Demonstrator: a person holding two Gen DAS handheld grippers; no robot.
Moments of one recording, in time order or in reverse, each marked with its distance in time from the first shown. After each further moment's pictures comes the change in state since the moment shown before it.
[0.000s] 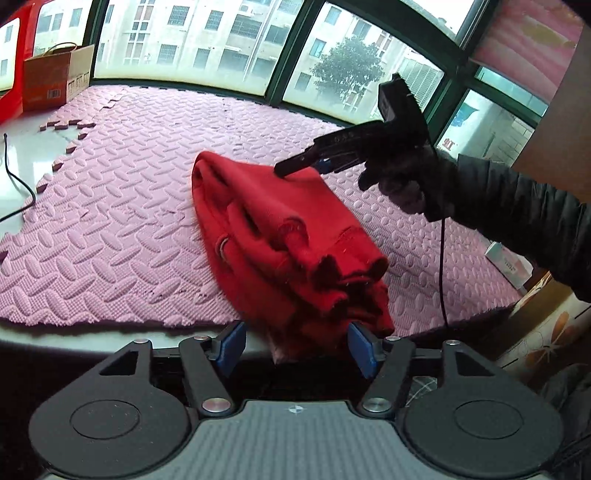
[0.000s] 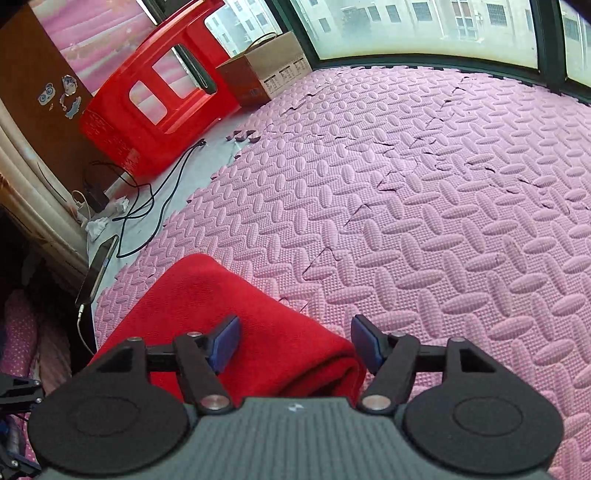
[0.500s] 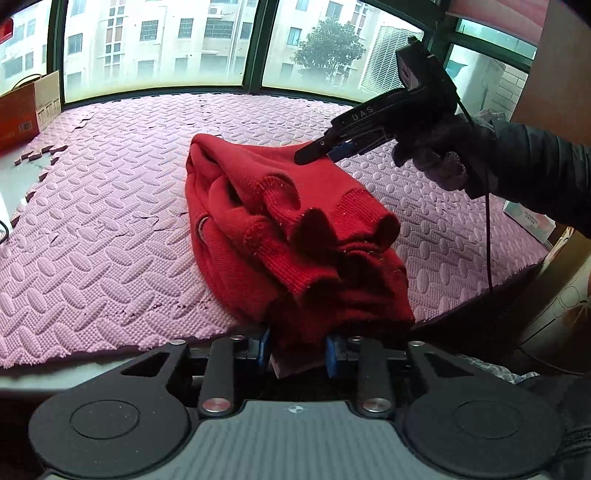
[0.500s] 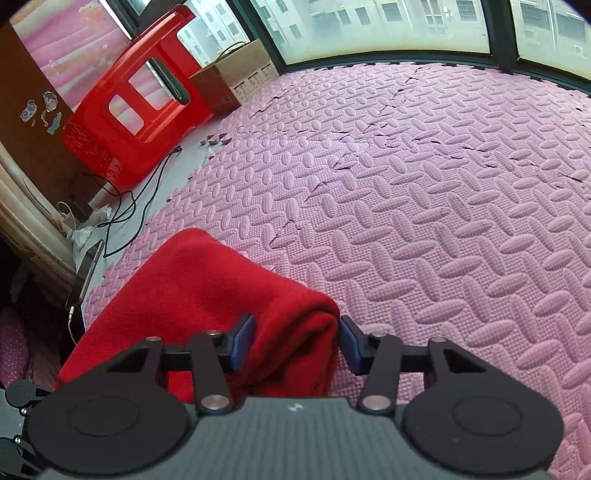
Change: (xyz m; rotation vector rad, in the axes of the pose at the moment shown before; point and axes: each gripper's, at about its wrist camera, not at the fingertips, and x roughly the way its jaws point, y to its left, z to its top) left arm 0.037 -0.011 -0.007 0.156 0.022 0.065; right arm -0.038 -0.012 -0.040 0.095 -0.073 -0.085
